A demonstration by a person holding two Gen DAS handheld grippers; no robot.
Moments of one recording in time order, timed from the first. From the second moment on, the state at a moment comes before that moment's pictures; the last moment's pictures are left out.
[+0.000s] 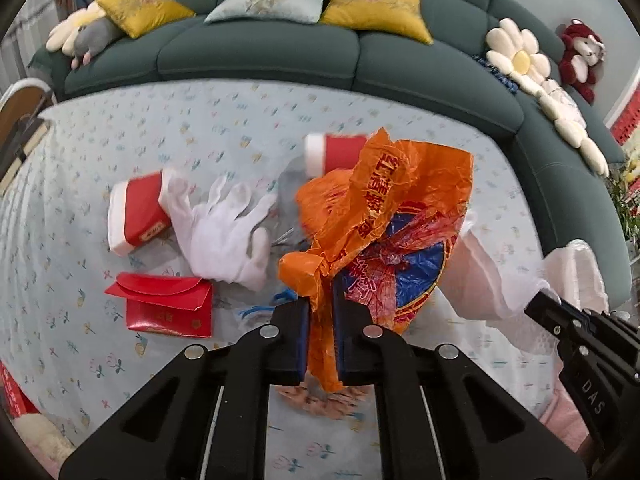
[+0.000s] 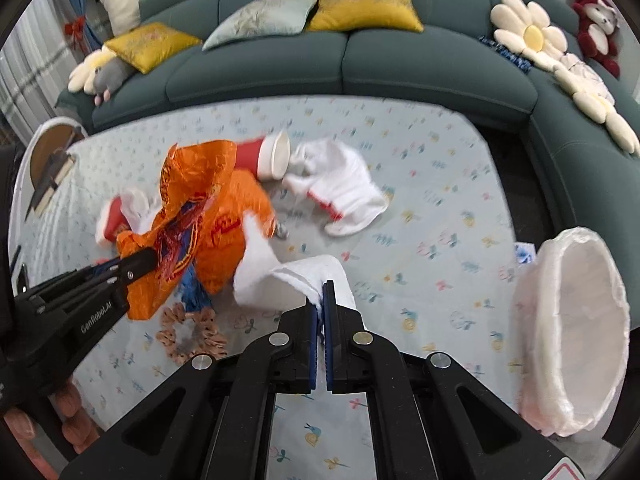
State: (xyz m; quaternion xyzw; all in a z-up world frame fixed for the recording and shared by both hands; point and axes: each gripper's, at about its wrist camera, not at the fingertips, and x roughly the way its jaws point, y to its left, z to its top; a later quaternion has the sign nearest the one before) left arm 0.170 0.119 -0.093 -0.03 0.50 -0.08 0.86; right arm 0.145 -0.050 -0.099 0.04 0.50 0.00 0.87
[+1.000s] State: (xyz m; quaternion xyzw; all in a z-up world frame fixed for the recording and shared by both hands) left arm 0.090 -0.106 0.005 0.06 0.41 -0.23 0.88; right arm 0.022 -0.264 -0.005 0.14 0.36 -0.16 0.91
